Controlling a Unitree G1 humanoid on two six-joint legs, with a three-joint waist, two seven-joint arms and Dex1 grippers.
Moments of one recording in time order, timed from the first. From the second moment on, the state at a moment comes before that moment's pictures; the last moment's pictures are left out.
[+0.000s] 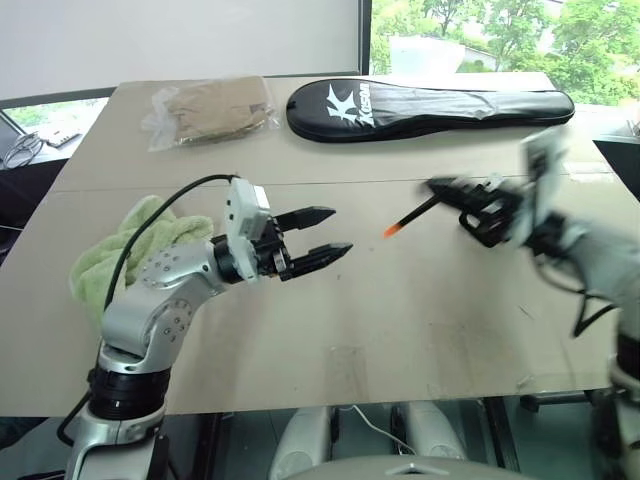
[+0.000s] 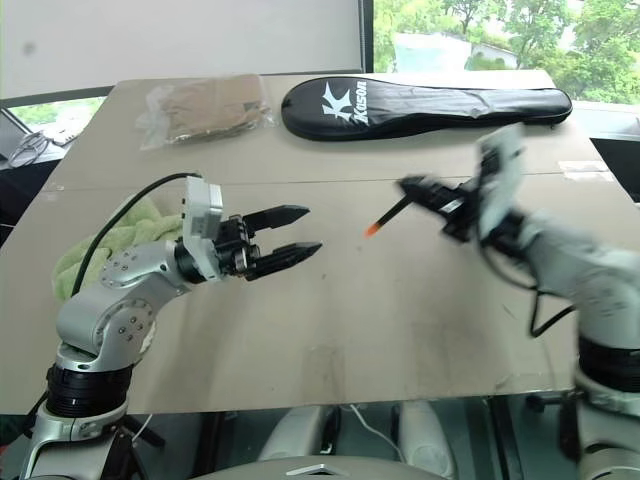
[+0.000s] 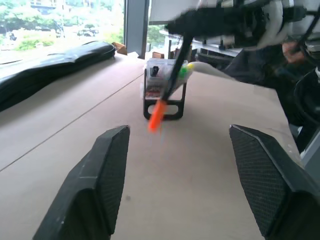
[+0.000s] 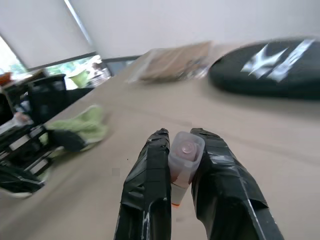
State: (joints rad) left arm -0.31 0.61 0.08 -0.40 -0.72 0.58 -0.90; right arm -0.55 -0.76 -0.38 -0.41 1.21 0.99 0.32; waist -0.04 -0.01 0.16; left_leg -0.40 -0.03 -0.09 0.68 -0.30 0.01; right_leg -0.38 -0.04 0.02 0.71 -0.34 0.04
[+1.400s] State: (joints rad) left arm -0.31 0.59 -0.02 -0.42 -0.59 0.53 -0.85; right arm -0.45 -0.97 -0.02 -0.37 0.34 0.54 0.63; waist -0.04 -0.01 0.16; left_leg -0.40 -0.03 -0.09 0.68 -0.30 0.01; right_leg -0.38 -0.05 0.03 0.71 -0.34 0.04
